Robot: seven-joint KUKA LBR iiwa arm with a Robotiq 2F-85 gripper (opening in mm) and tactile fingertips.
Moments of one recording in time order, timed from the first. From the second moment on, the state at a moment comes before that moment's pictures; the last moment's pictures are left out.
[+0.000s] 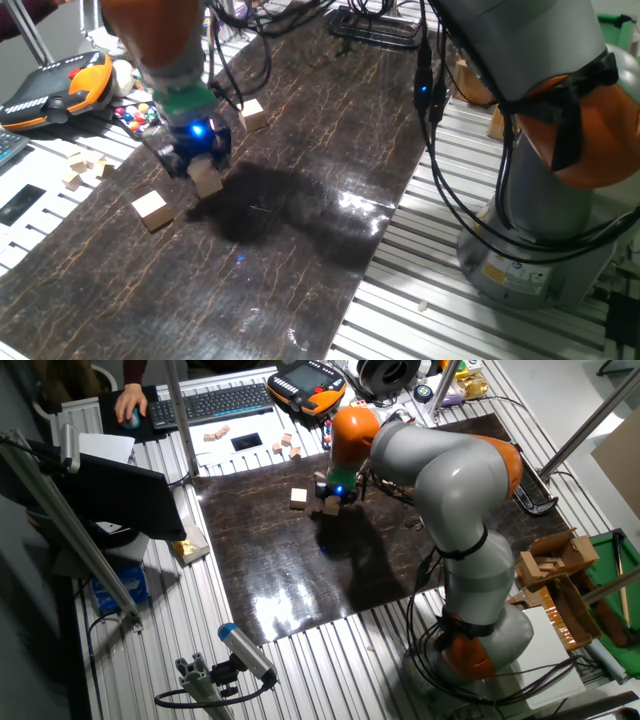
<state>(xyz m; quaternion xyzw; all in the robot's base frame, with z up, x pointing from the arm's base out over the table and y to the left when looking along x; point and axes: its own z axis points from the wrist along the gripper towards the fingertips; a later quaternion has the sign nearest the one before) 0.608 0.123 0.092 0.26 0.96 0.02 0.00</state>
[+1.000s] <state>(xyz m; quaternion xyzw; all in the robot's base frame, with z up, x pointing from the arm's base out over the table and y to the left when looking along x) 0.610 0.127 0.157 0.31 0.95 0.00 0.02</state>
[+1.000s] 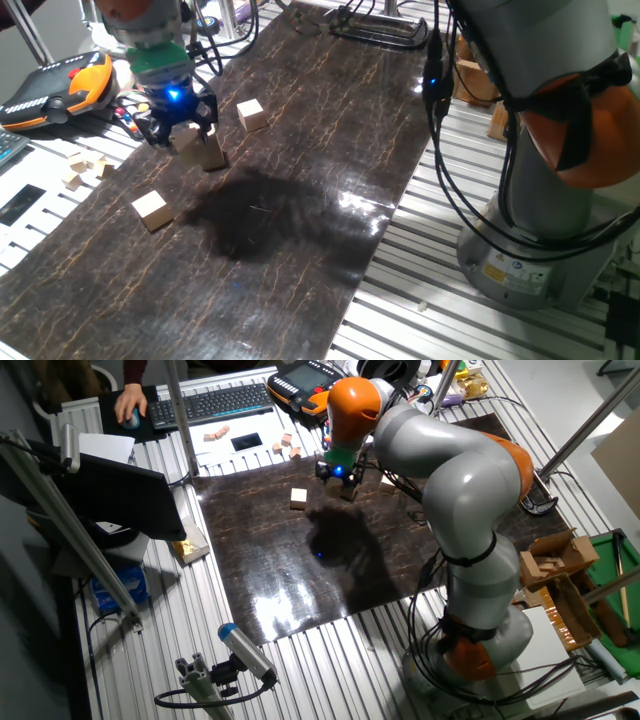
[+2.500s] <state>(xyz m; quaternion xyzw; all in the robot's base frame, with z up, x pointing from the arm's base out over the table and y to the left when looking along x) 0.612 0.127 0.157 0.30 0.95 0.00 0.00</state>
